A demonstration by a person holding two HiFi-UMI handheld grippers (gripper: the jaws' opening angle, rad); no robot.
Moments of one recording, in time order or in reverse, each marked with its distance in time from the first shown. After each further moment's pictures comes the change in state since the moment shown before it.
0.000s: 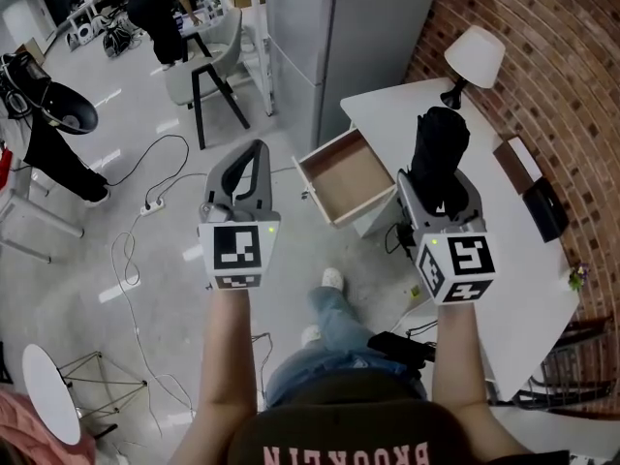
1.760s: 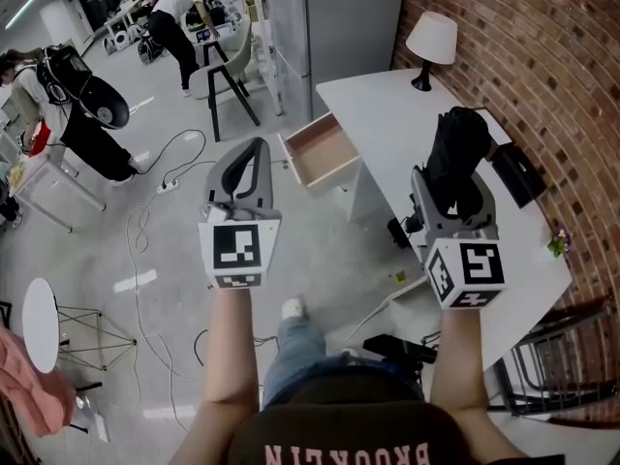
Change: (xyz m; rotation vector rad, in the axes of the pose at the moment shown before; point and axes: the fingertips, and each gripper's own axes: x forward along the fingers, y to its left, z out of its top) left arm -0.168 -0.225 0.138 0.089 -0.047 0.106; right arm -0.288 -0.118 -0.020 0.019 -0.189 0.001
